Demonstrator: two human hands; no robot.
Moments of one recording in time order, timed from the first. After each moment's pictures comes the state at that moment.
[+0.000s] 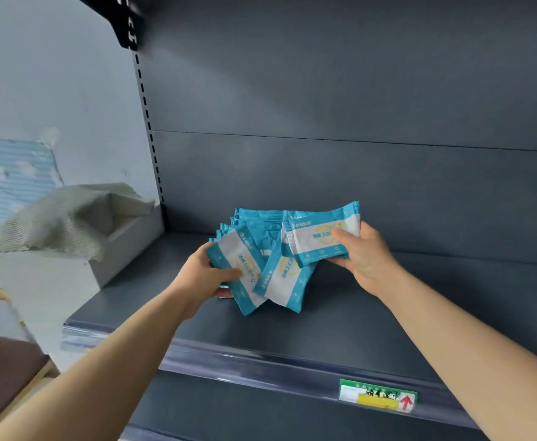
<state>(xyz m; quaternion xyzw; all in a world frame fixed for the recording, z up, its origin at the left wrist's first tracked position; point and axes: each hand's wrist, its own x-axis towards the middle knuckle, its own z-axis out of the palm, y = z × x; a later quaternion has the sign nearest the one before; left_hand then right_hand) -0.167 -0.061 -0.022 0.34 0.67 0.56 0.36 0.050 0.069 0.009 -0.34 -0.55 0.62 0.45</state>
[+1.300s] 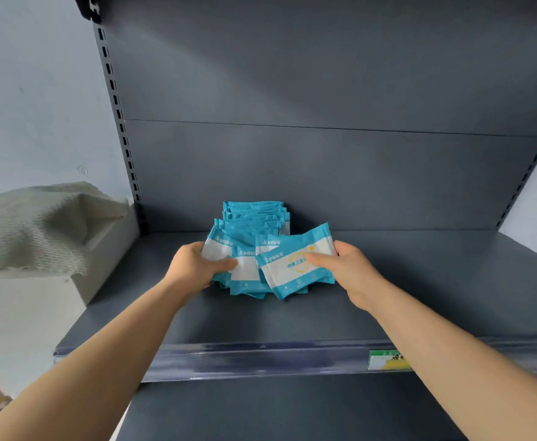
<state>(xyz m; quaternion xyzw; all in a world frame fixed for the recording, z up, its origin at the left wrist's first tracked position) -0.230 -0.042 -0.038 0.43 0.71 0.47 0.31 0.018 0.019 -0.027 -0.47 -0.56 0.55 0.40</state>
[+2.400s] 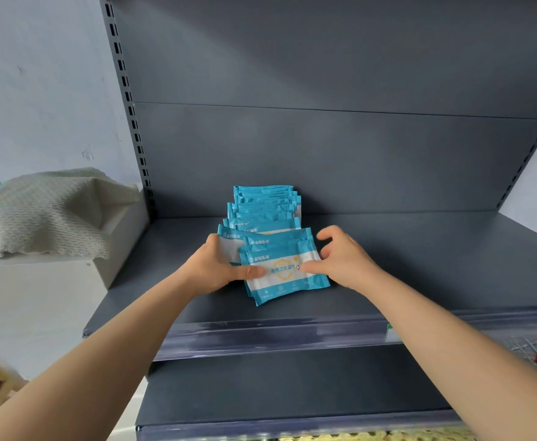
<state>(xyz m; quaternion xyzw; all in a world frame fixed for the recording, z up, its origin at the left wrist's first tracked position) -0.251 -0.056 -0.053 0.59 0.62 0.34 0.38 -0.006 -0.012 -0.025 -0.58 -0.72 0.31 0.22</state>
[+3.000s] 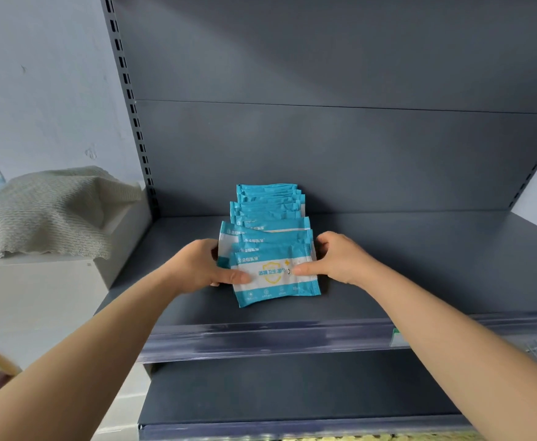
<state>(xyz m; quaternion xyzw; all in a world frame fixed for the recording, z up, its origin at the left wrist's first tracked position) -0.258 -0.071 -0.034 0.59 0.67 0.29 0.35 -0.012 0.009 -0.031 -0.53 -0.75 0.36 0.18</state>
